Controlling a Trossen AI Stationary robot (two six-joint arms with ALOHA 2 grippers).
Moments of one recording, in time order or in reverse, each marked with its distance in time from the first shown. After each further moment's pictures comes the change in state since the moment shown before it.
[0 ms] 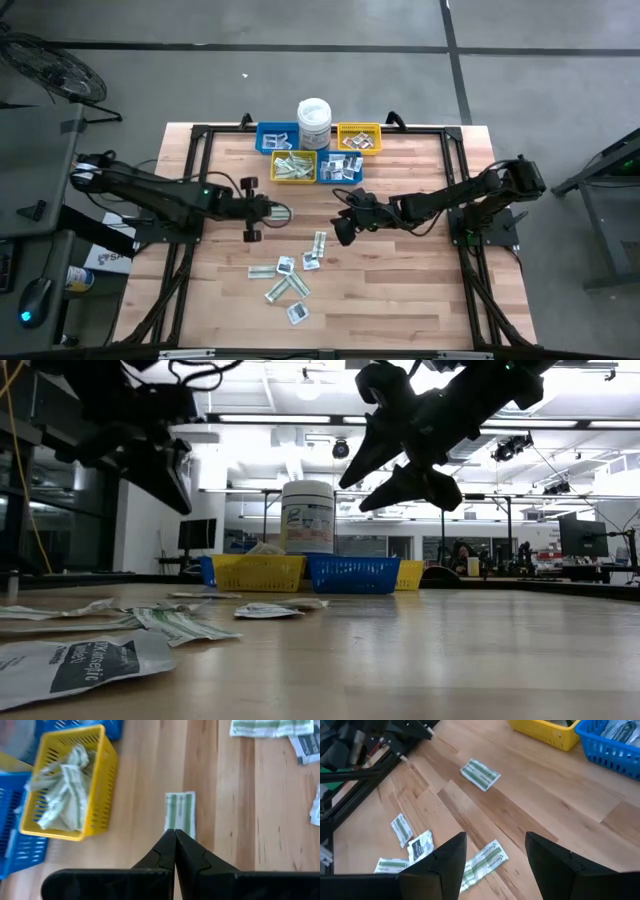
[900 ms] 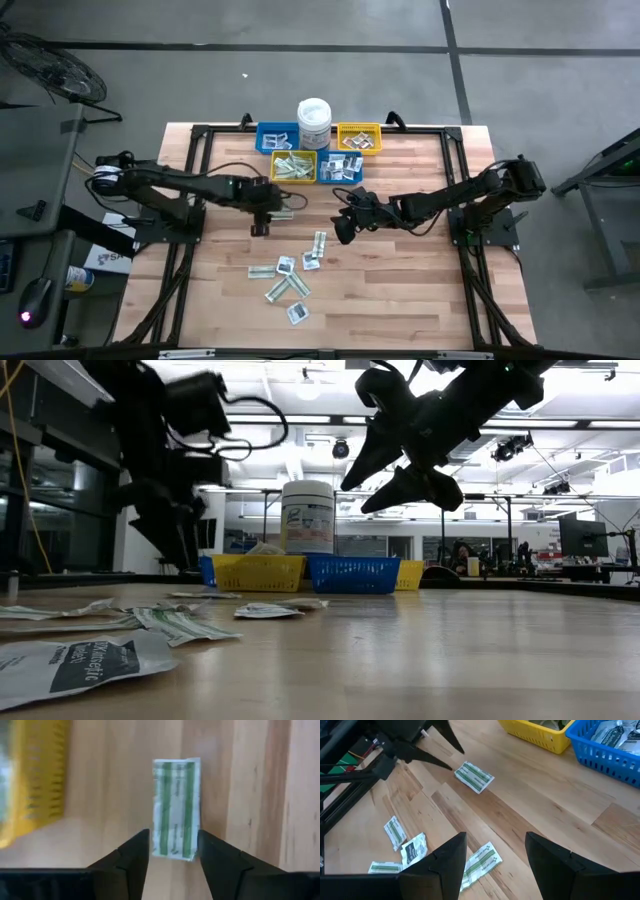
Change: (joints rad) left arm 0.222 0.233 -0.001 0.080 0.273 0.100; right arm -0.002 0.000 0.000 -0.012 0.024 -0.002
